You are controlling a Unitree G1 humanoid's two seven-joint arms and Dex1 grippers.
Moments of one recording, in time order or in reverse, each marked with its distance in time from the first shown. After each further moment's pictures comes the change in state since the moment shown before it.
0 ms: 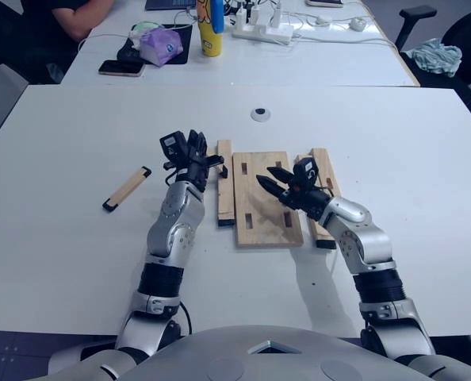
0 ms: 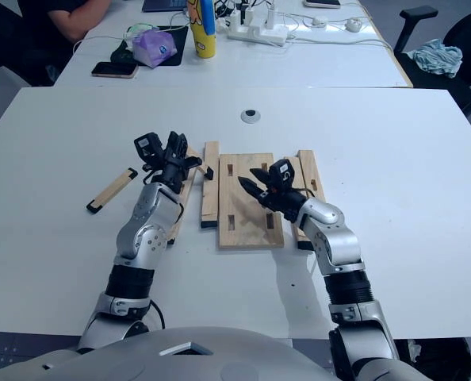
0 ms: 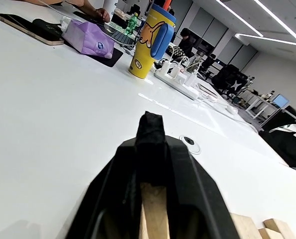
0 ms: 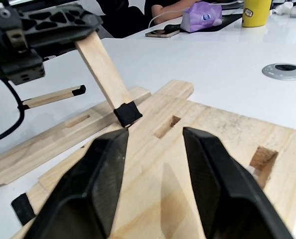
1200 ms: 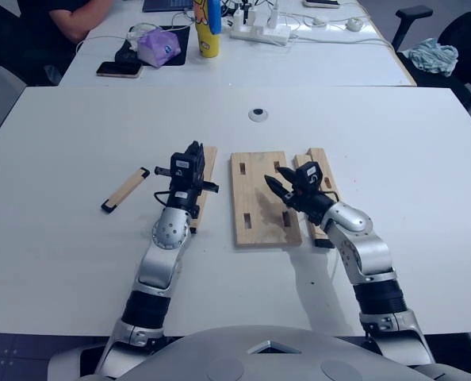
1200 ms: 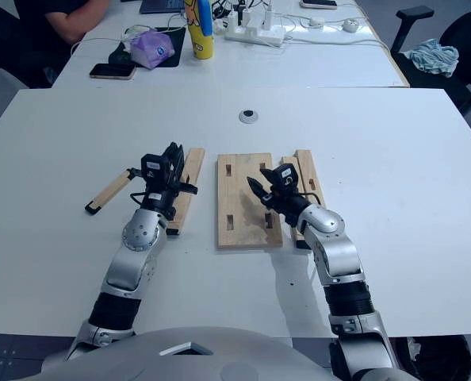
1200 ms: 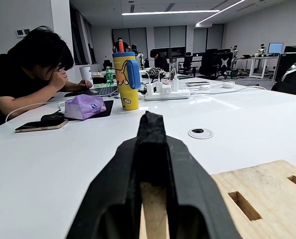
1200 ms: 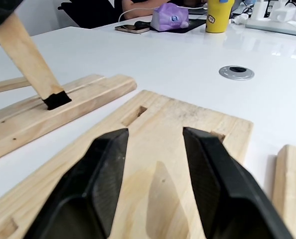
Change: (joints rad) left arm 0.189 0.136 -0.086 -0.082 0.457 -0.195 -0.236; right arm 0.060 0.010 0.006 -0.063 -0.109 -0.037 -0.125
